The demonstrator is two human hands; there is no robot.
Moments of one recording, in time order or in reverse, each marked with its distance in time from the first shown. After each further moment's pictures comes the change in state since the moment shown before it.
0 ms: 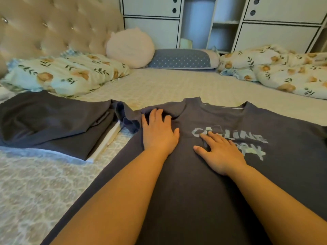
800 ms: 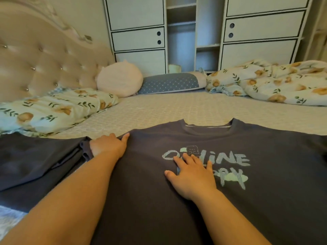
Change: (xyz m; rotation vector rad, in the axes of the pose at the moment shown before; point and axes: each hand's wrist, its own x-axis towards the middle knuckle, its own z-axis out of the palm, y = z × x) left_hand 0.101 -0.070 0.011 0.282 -0.145 -0.435; right_hand 0.036 -0.010 0.001 0.095 -0.013 -0.065
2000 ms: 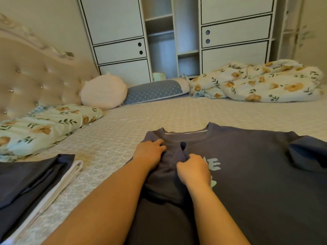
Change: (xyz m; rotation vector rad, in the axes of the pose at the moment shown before) left_hand -0.062 0.154 -0.016 0.256 0.108 0.878; right_hand -0.003 0.053 -0.039 0.679 0.270 0.449
